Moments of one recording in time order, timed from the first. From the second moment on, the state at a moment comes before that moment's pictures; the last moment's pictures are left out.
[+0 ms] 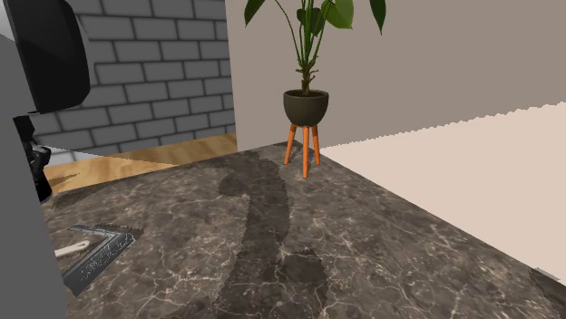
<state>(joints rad) 0.69 0.60 0.16 -1.33 -0.11 2.13 0.96</state>
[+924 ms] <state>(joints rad) 0.69 0.62 0.15 -1.38 -0.12 2.20 0.96</state>
